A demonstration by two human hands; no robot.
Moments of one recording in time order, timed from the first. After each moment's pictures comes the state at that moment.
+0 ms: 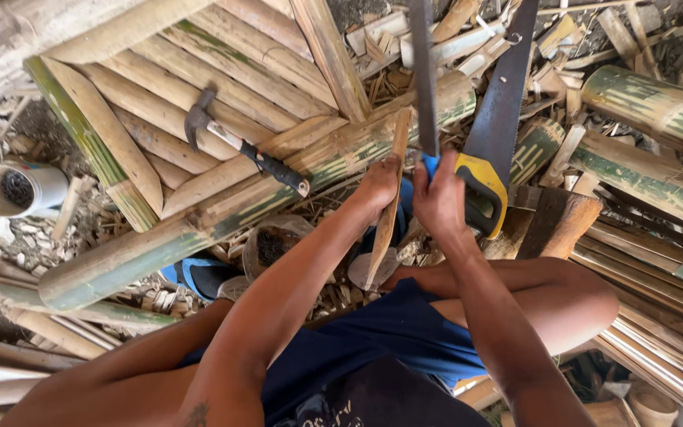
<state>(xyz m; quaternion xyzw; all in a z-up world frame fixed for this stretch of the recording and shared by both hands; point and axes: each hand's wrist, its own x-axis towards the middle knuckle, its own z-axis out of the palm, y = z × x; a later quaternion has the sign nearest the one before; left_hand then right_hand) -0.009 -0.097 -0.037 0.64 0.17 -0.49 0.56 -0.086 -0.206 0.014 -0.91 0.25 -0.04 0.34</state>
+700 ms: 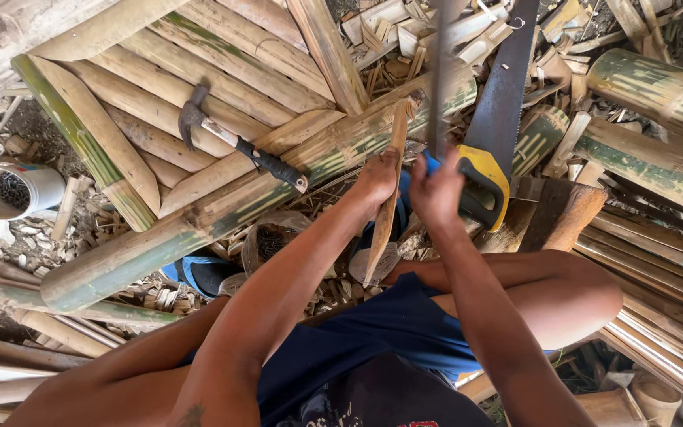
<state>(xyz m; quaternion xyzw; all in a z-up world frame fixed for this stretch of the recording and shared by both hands) -0.004 -0.101 -0.043 0.65 0.16 -0.51 0.54 -0.084 -0.207 -0.010 -0.89 0.21 -0.13 0.39</state>
